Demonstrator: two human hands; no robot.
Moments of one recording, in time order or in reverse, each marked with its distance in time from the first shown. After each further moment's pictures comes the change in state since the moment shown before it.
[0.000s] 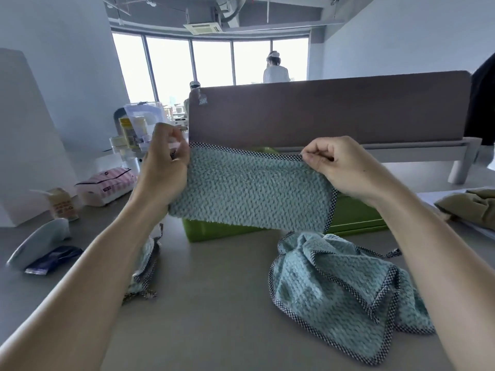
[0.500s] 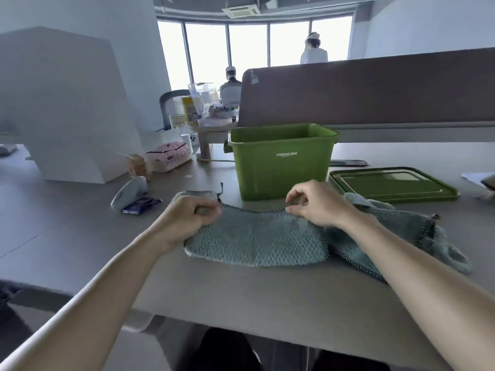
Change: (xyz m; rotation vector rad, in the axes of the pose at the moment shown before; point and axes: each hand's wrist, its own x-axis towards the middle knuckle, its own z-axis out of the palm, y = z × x) left_hand -0.118 -0.084 -0.101 0.128 -0.370 -0.365; right_hand -0.066 -0.038 0.128 -0.158 -0.323 0.061
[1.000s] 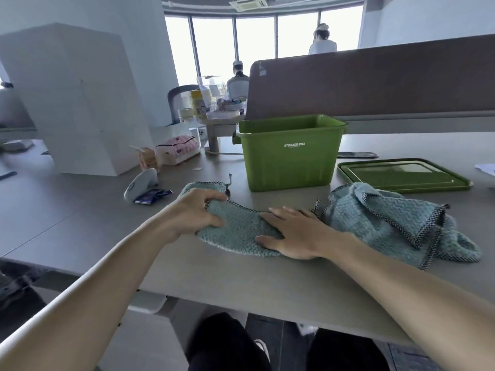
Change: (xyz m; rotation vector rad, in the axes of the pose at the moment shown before) left_hand -0.020 0.011 -0.009 0.255 -0.108 -0.055; right_hand -0.034 -0.029 0.061 -0.369 -0.400 -0.112
